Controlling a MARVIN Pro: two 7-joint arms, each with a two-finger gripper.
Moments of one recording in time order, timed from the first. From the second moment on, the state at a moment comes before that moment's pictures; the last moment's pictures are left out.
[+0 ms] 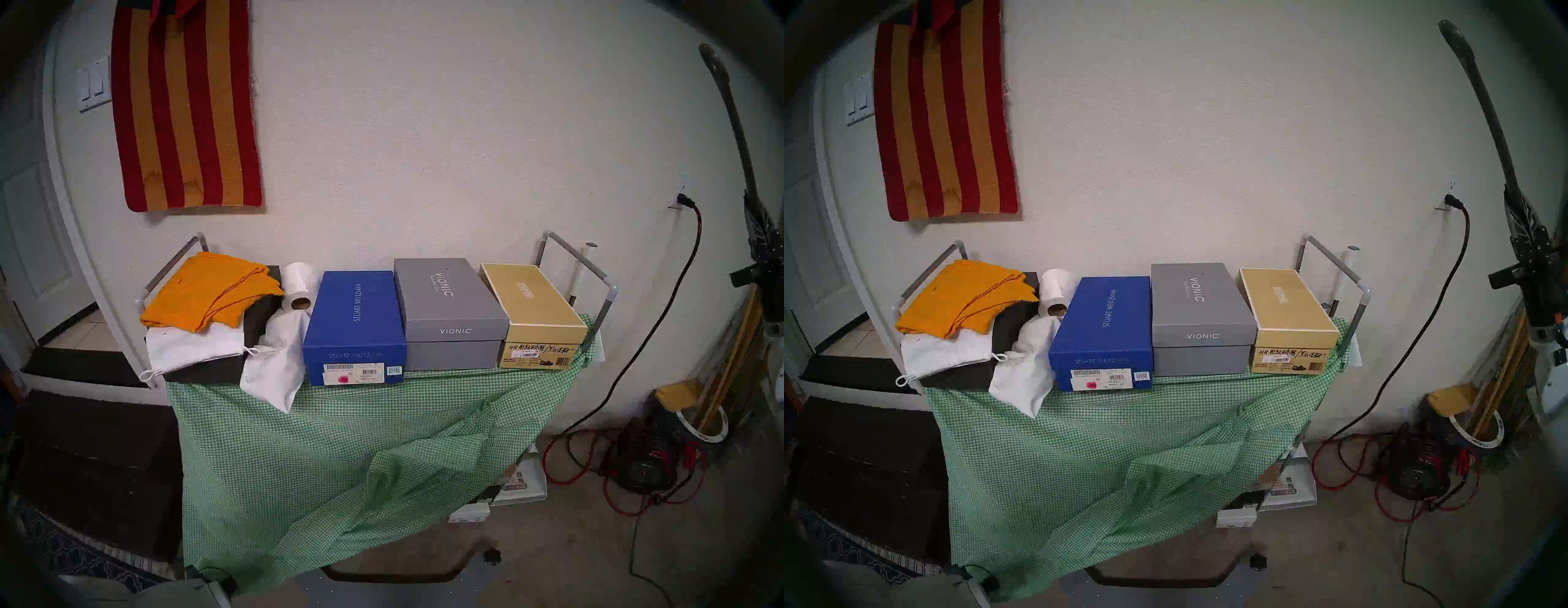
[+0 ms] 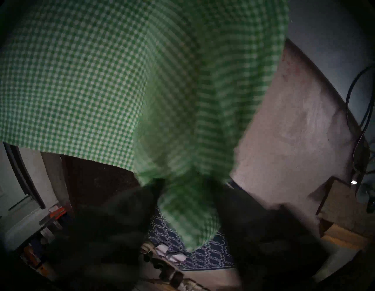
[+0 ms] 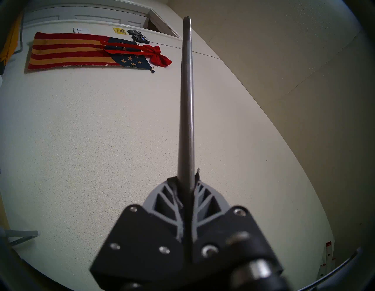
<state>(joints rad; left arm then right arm) 1.51 -1.07 -0.59 -0.55 -0.26 0.36 0.19 -2.26 -0.45 2.37 -1.66 -0.06 -0.96 -0.53</state>
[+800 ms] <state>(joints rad) 1.42 -0.92 -0.95 -0.75 -0.54 -0.02 0.04 -2.28 -0.46 2.38 -1.66 -0.03 -0.96 -0.51</state>
